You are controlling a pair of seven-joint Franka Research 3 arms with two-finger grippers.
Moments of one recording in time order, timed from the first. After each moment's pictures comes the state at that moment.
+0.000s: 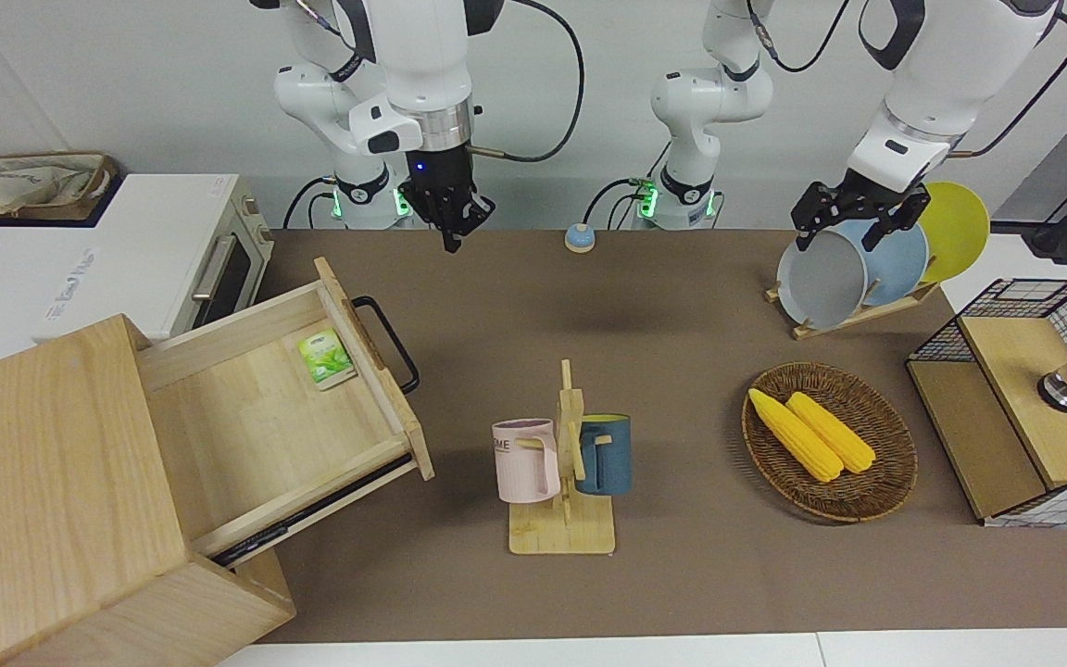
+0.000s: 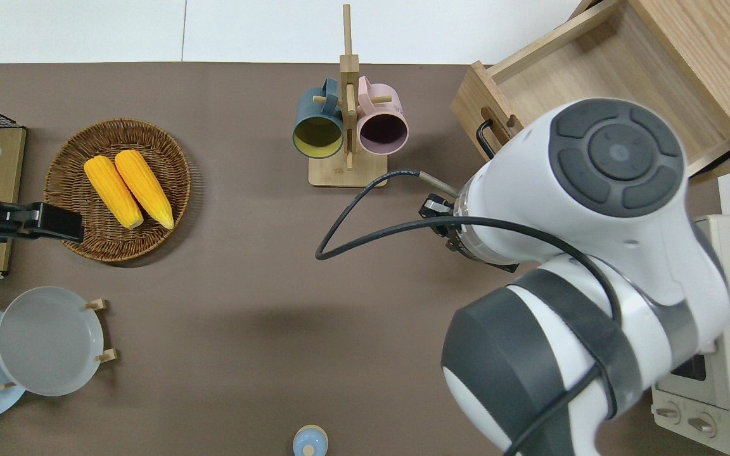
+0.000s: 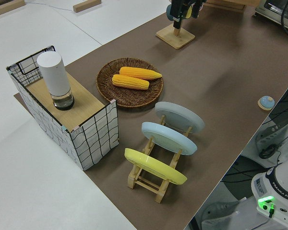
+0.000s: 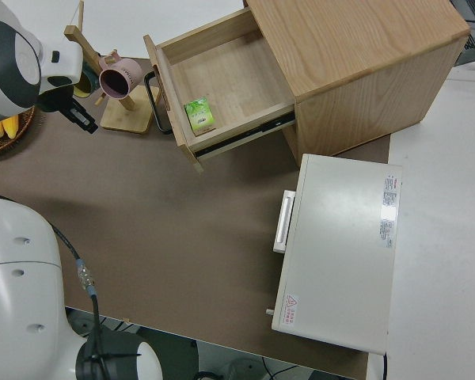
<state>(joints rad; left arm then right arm) 0.03 0.04 -0.06 -1.51 0.00 1.52 0.02 0.00 0.20 0.50 -1.44 -0.08 1.62 1.13</state>
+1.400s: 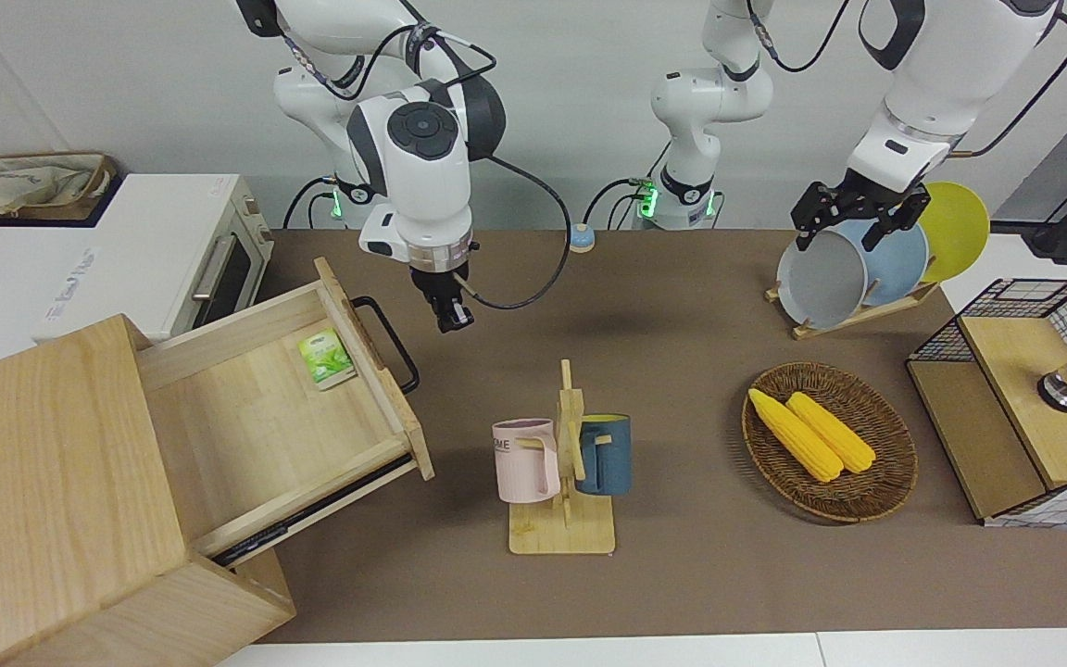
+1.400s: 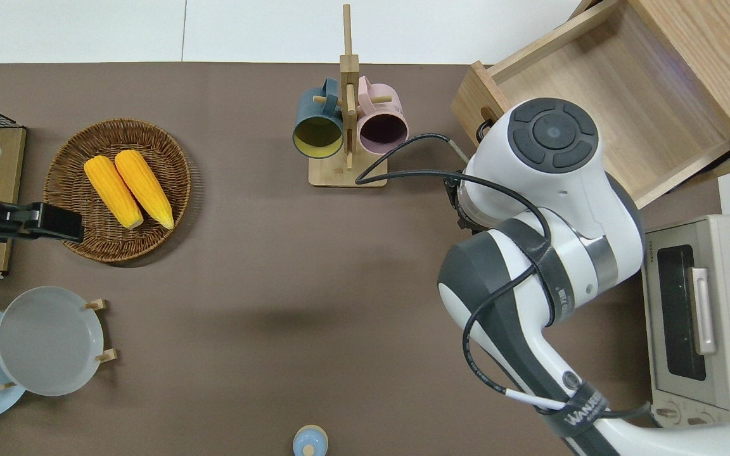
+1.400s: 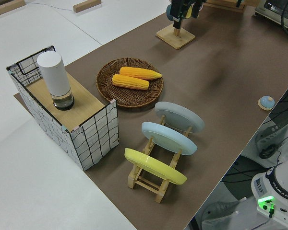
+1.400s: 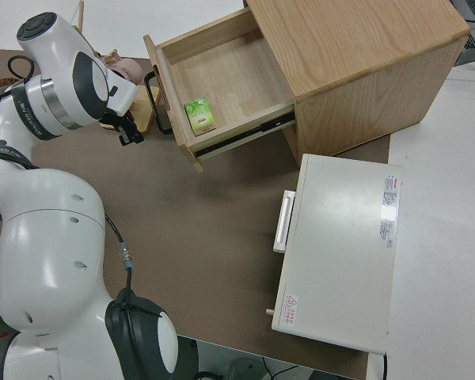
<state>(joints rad) 0.03 0.04 -0.06 -1.51 0.00 1.52 0.02 0.05 0.31 0.37 -1.55 -0.15 1.78 1.49</state>
